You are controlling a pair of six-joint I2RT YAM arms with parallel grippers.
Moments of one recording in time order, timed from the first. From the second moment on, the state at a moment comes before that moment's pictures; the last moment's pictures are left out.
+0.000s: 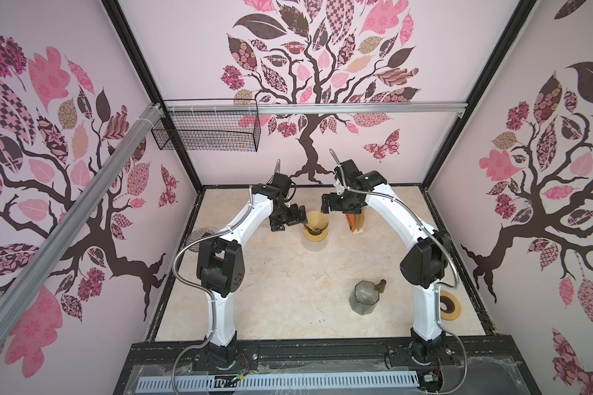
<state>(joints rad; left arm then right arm) -0.37 2.00 1.85 -1.05 0.27 -0.49 0.47 2.08 2.14 -1.13 -0.08 0.40</state>
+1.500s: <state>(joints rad) -0.35 1.45 1.48 -1.02 0.30 -0.41 0.41 1.38 1.45 -1.17 0.03 0.55</state>
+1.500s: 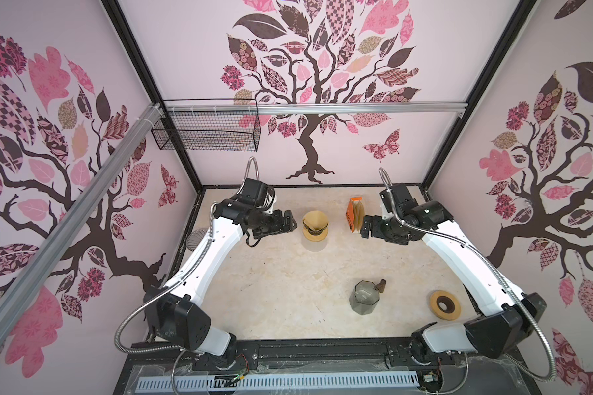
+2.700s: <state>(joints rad) -0.46 1.22 1.24 -1.01 0.40 -0.45 0.62 1.12 0.84 -0.98 -0.22 0.99</state>
